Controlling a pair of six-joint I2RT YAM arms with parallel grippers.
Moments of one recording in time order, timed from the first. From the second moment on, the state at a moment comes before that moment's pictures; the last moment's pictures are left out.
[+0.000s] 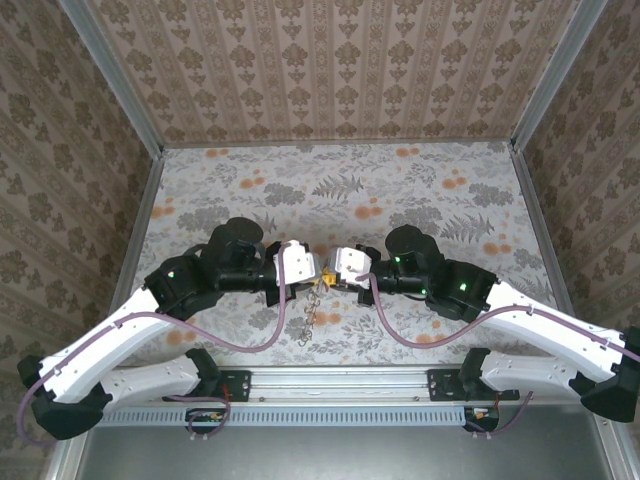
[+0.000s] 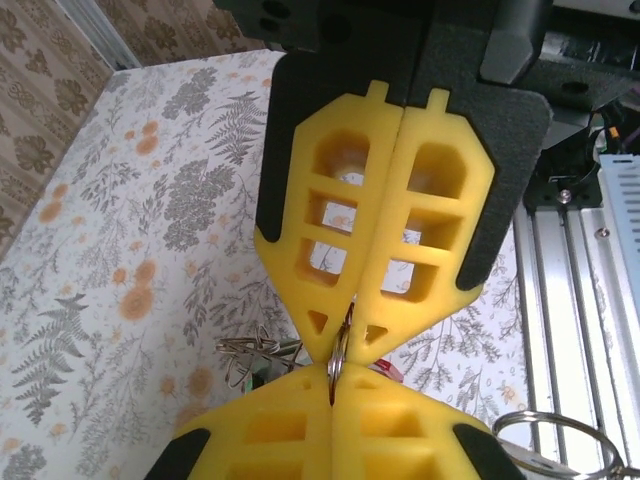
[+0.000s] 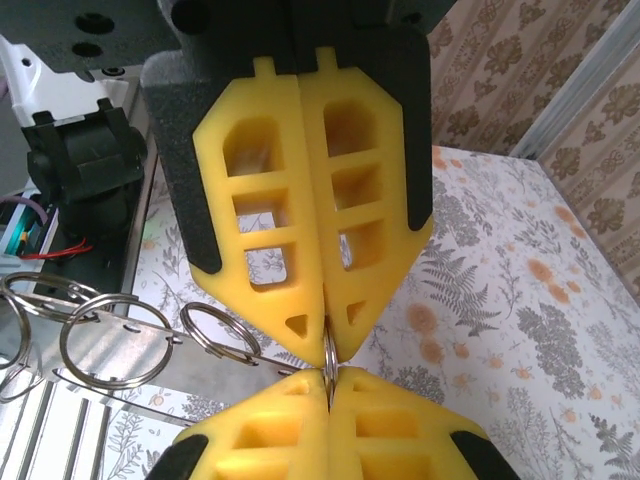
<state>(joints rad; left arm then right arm) -0.98 0.95 1.12 -0.74 0.31 0.47 0.96 1.04 0.99 -0.35 -0.26 -0.44</state>
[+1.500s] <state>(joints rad) -0.87 0.79 0.96 -0.37 0.67 0.24 0.96 0.96 0.98 -0.24 -0.34 -0.42</state>
